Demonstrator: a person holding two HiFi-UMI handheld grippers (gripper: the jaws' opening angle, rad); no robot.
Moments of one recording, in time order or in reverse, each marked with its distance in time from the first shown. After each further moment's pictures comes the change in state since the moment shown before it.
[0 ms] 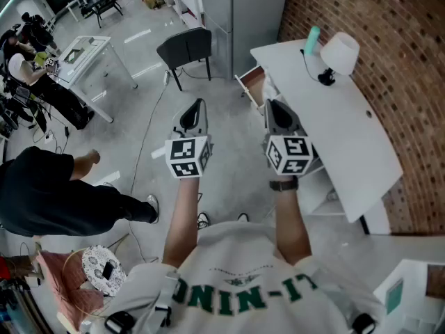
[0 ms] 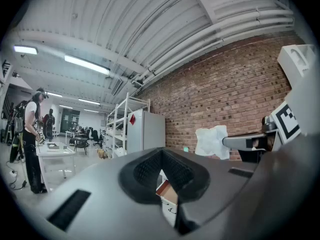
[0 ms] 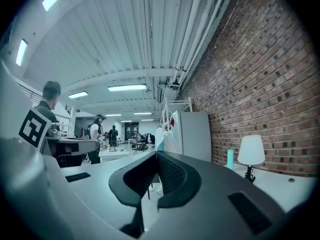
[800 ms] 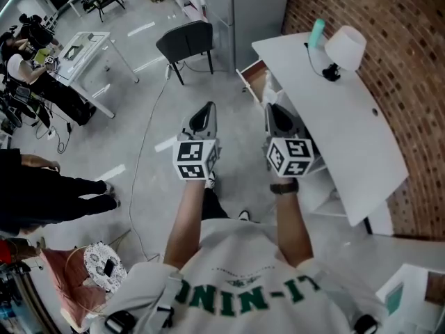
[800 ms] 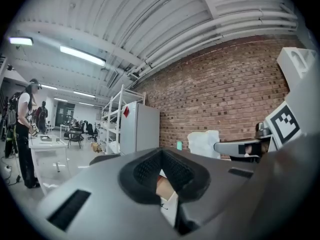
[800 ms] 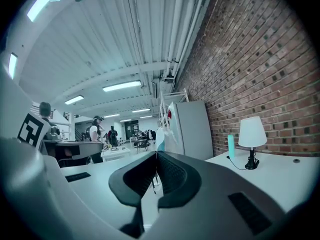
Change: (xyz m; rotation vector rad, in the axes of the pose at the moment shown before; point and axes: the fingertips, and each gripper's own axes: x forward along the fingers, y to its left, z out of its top) left arm 0.035 -0.038 -0.030 -0.017 0.051 -0.072; right arm 0.013 -0.028 -0.042 0.109 0.053 0.001
